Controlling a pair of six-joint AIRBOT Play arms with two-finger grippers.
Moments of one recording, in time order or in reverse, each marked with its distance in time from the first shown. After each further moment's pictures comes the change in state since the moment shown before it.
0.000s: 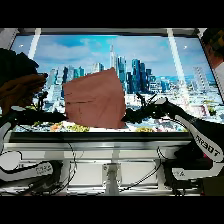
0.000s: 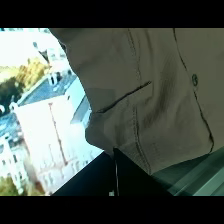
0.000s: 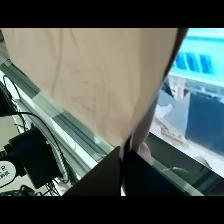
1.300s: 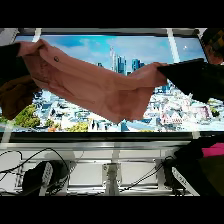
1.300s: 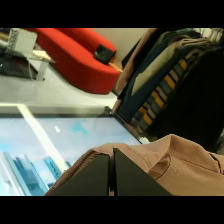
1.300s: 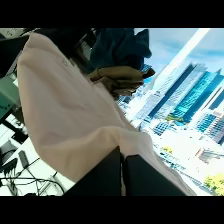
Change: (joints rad) left arm 0.000 0.801 0.413 -0.560 0.015 -0.428; right arm -0.065 0.768 0.663 -0.325 0.141 0.309
